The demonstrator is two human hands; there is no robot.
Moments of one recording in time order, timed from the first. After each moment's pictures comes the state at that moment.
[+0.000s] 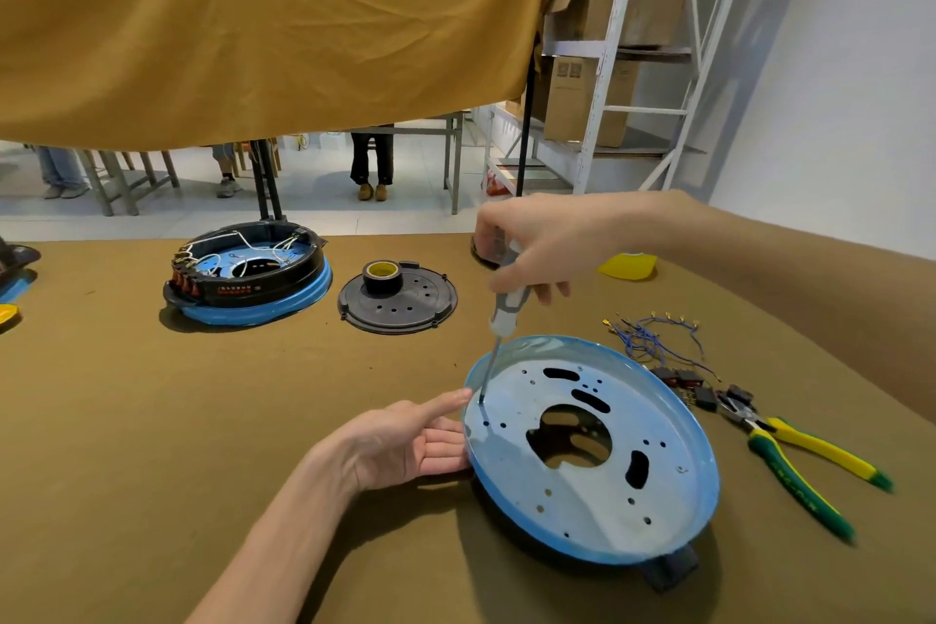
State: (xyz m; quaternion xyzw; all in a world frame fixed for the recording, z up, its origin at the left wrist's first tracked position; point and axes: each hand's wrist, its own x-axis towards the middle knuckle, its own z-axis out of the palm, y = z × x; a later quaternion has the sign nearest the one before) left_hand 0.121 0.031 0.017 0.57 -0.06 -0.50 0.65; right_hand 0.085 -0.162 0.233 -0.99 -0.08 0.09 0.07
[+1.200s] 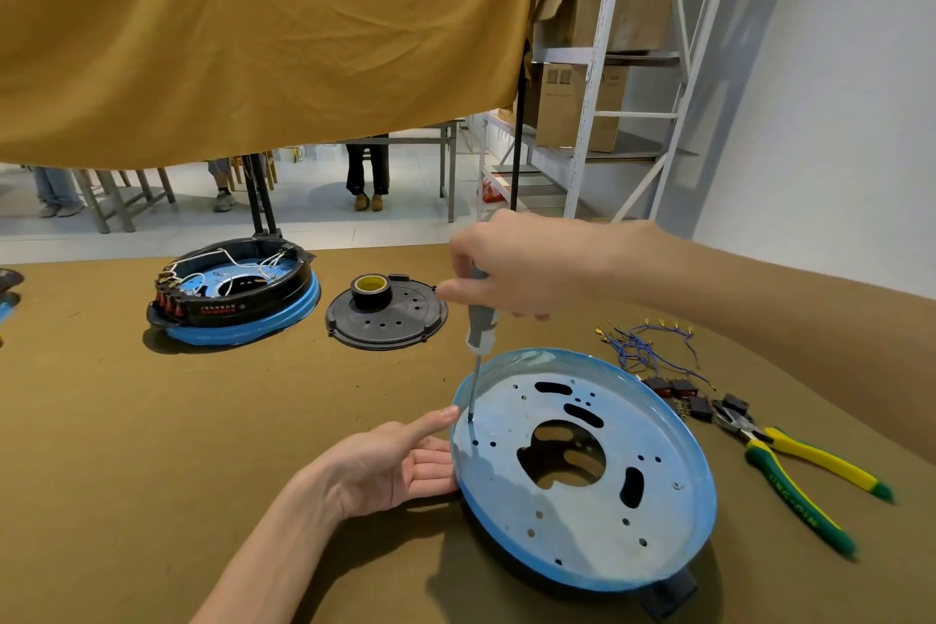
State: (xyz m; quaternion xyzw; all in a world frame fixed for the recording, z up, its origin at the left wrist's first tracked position) left_hand 0.122 0.024 0.012 0.58 -0.04 -0.50 0.64; right_hand 0.081 -0.156 0.225 -0.99 -0.13 0.01 -0.01
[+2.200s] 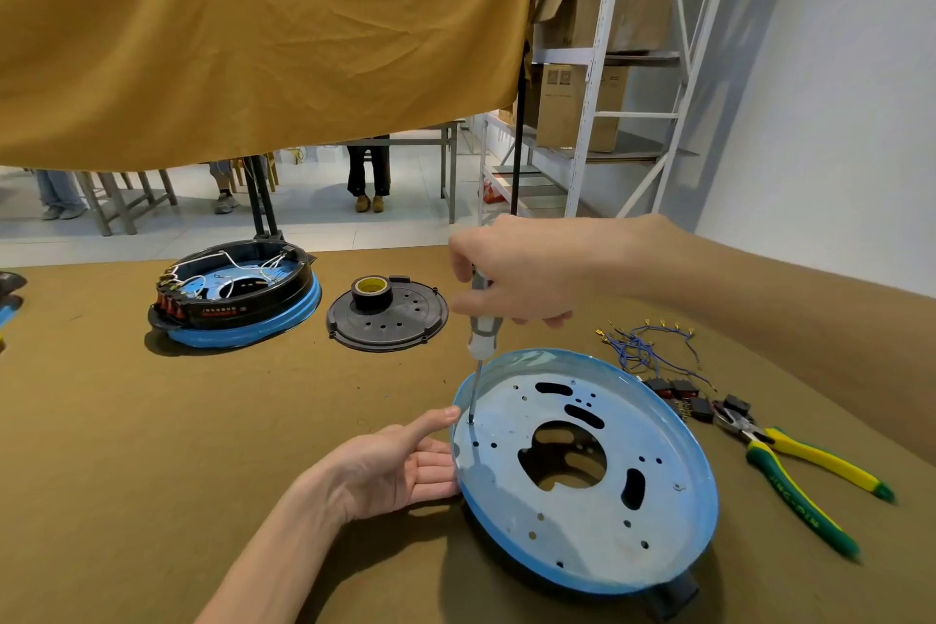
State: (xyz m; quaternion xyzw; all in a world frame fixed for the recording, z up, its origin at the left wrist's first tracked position) left_hand 0.117 0.023 0.018 0.56 -0.01 -0.50 0.66; right_hand 0.073 -0.156 0.229 -0.99 -0.13 0.05 0.01
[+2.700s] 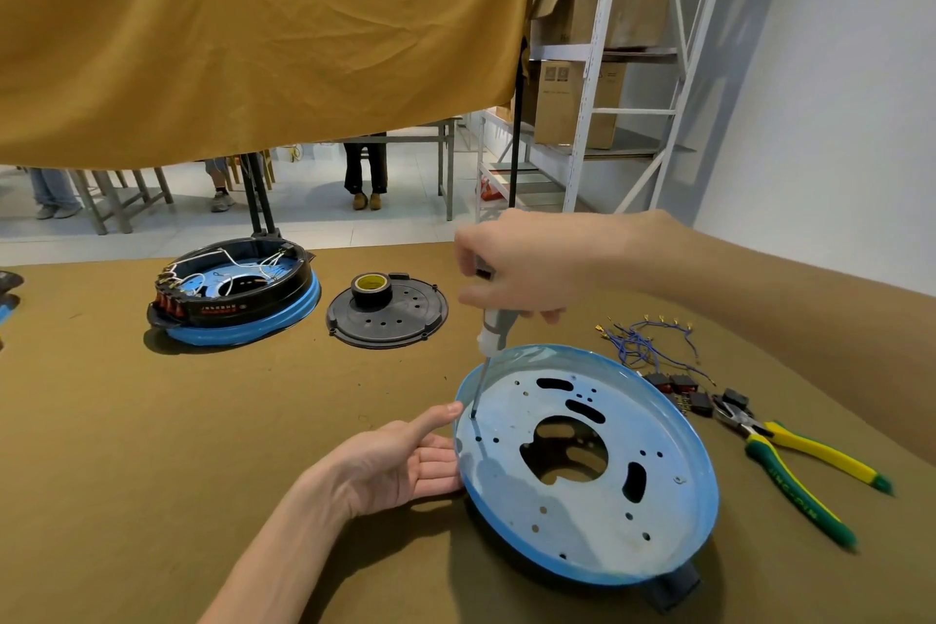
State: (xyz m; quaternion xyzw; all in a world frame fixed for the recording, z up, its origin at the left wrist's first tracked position) left_hand 0.119 0.023 0.015 0.56 -0.02 -0.51 0.66; right_hand 0.077 -0.159 0.226 -0.99 -0.12 0.05 0.02
